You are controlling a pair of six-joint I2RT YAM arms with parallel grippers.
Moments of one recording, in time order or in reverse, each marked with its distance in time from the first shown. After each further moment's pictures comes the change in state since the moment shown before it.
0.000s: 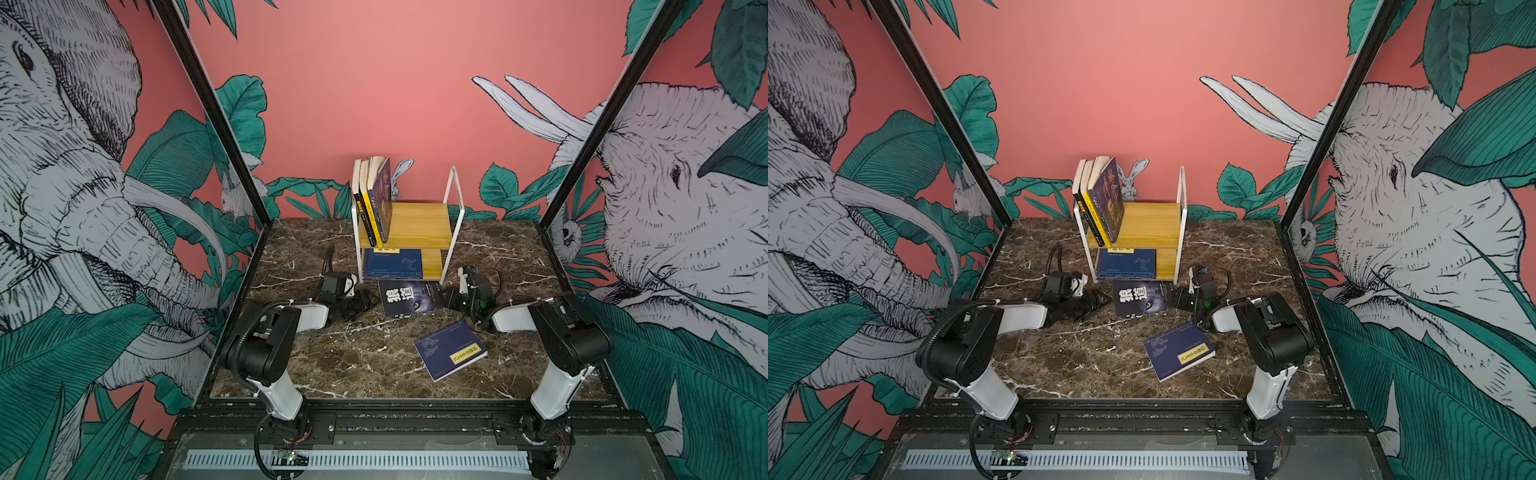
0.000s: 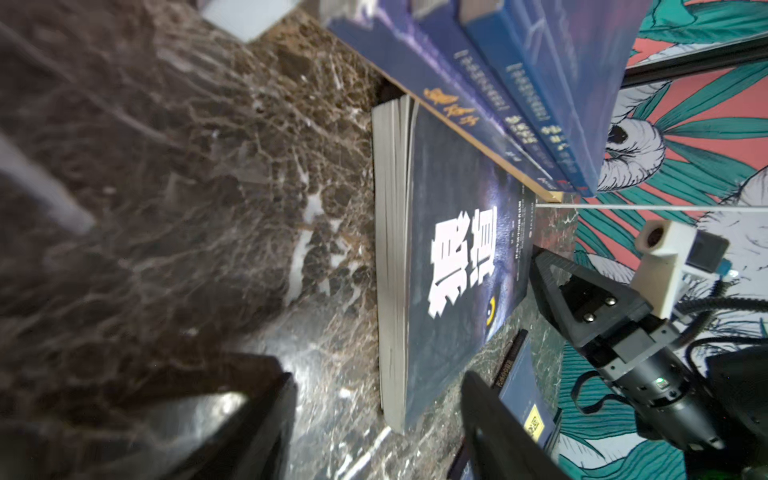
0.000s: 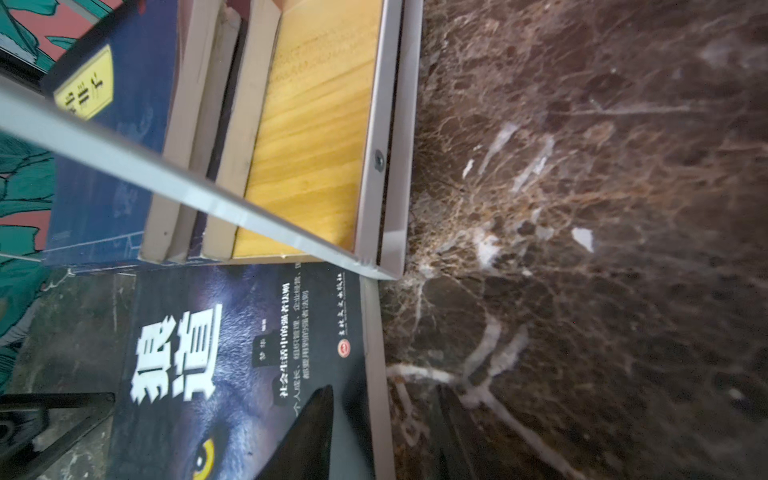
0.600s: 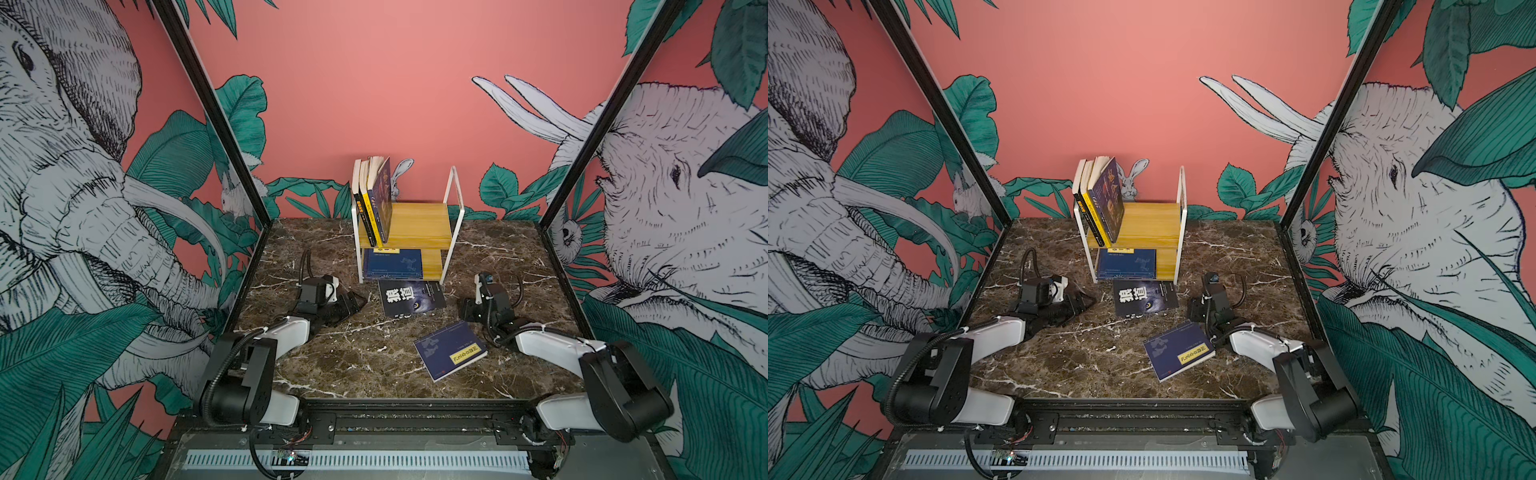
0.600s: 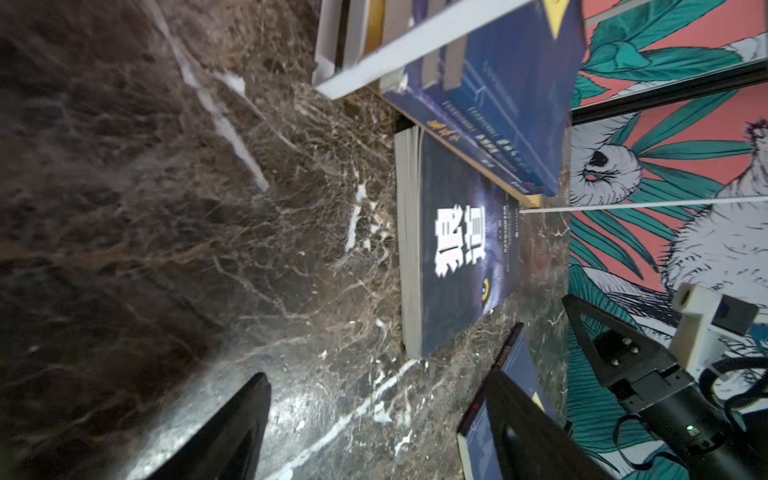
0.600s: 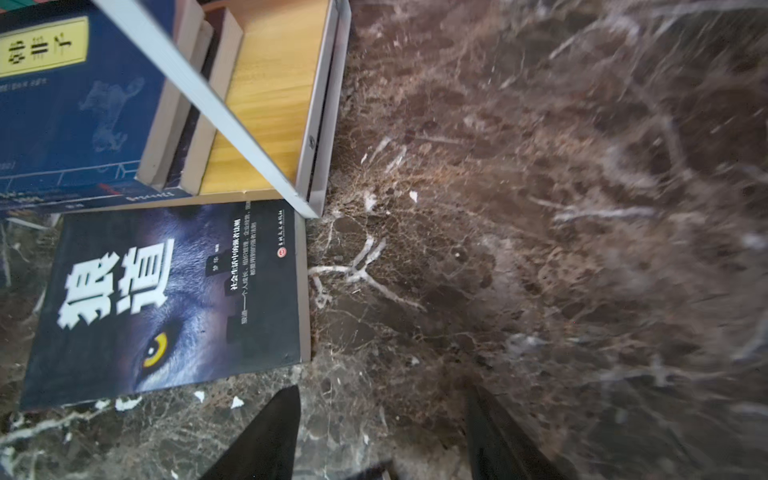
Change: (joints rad) left arm 0.101 -0.253 -0.158 -0.068 -0.016 0.062; right arm 0.011 -0.367 -0.135 -0.310 0.230 -0.162
